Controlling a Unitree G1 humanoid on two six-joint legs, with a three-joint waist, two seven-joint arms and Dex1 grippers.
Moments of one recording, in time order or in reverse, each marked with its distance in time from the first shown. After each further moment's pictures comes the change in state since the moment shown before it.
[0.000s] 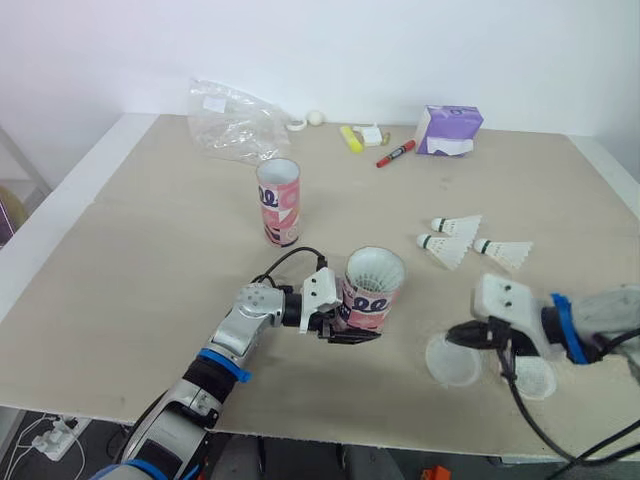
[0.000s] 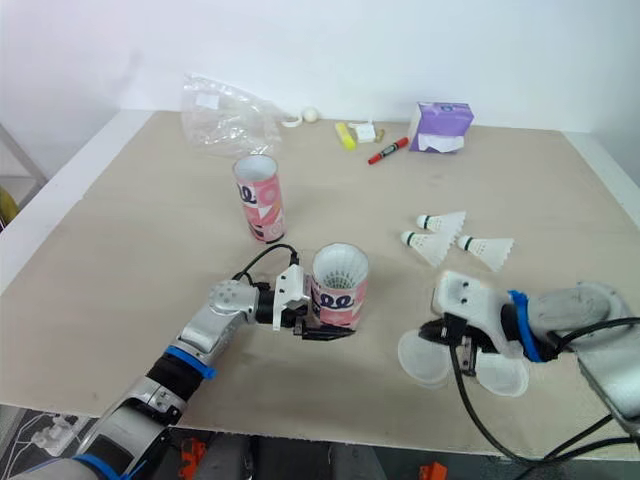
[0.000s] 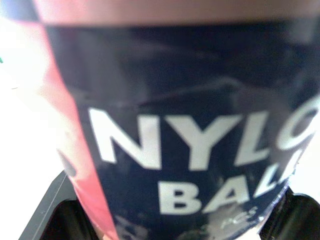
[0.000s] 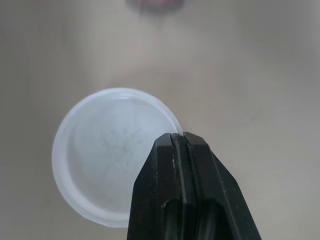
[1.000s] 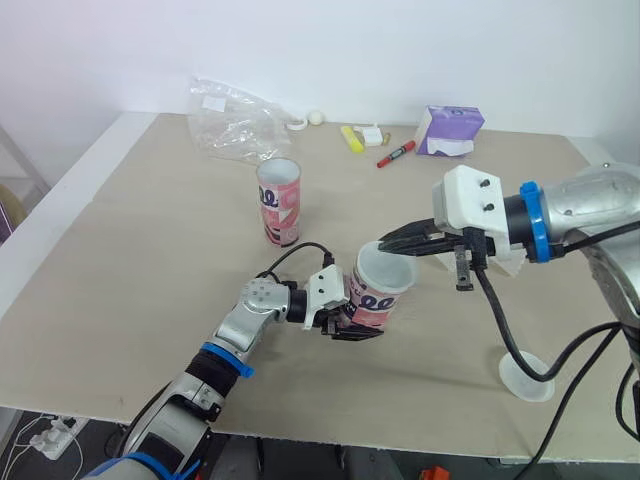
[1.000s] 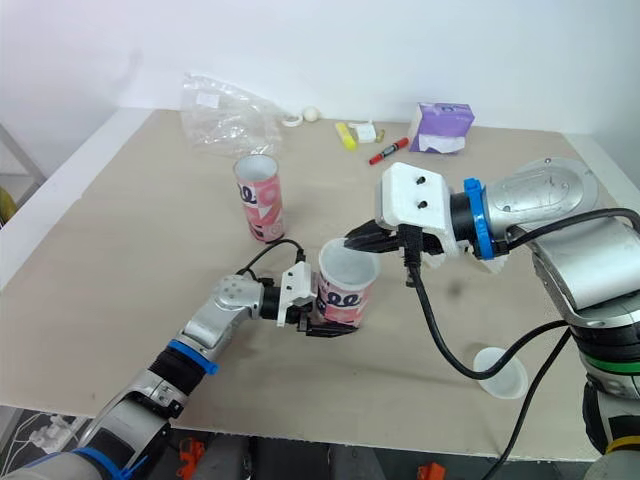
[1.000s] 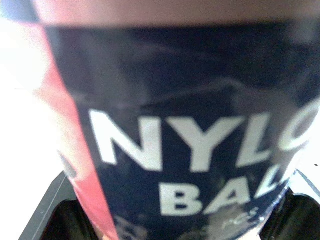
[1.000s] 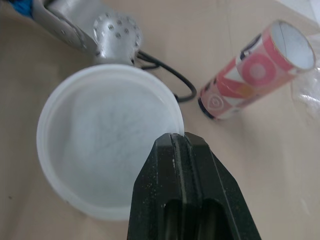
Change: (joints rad) left arm -0.027 0.010 -0.030 -0.018 0.025 0.030 0.031; right arm -0.528 0.189 0.362 0.095 -0.071 -0.104 0.039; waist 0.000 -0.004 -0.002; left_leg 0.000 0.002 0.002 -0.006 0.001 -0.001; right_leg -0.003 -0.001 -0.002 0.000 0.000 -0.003
